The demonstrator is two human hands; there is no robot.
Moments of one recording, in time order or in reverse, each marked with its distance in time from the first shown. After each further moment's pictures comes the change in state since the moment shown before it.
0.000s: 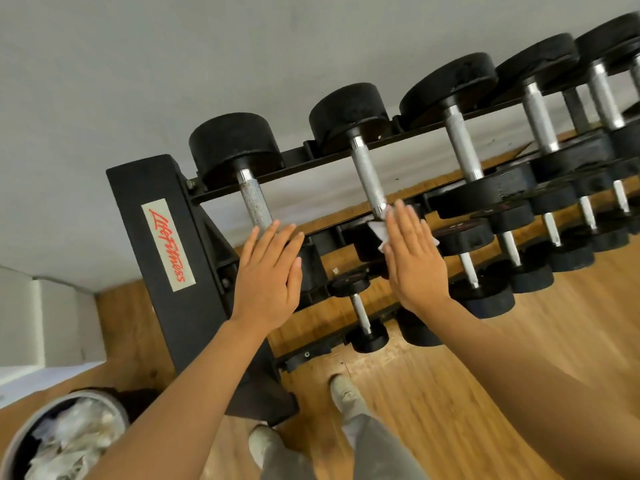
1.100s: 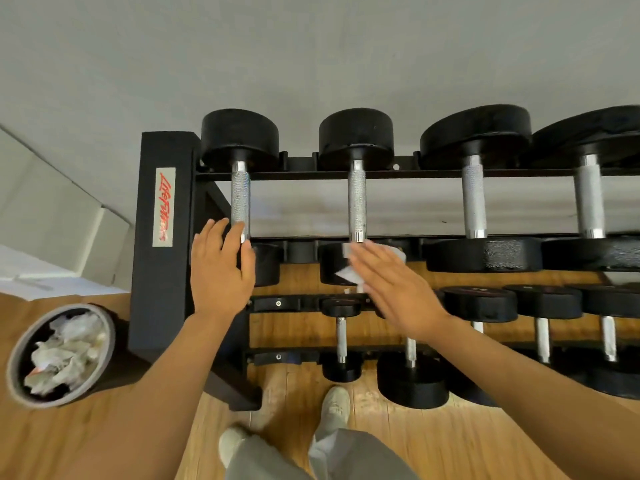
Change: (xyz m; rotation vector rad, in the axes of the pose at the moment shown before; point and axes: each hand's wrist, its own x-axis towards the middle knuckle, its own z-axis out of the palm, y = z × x) left_hand 0.005 0.054 0.026 0.163 0.267 -0.643; right_hand 0.040 0.104 -0.006 0.236 -0.198 -0.736
